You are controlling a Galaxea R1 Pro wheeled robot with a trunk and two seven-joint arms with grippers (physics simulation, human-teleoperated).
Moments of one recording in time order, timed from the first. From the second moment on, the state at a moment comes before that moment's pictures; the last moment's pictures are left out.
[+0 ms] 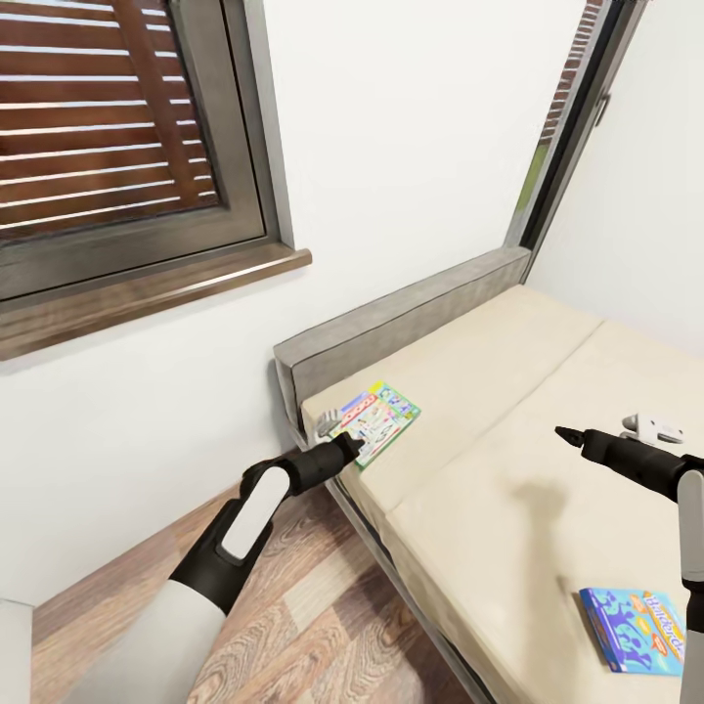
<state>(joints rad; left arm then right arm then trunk) -0.68 -0.11 -0.32 -1.10 1.03 0.54 0.06 -0.56 -0.21 -0.50 -1.61 -0.09 1.04 0.35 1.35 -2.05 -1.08</state>
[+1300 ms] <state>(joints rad) -0.69 -0.11 -0.32 -1.24 1.25 0.63 0.31 -0.56 -0.21 -0.50 -1.61 -0.09 1.04 0.42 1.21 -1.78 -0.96</state>
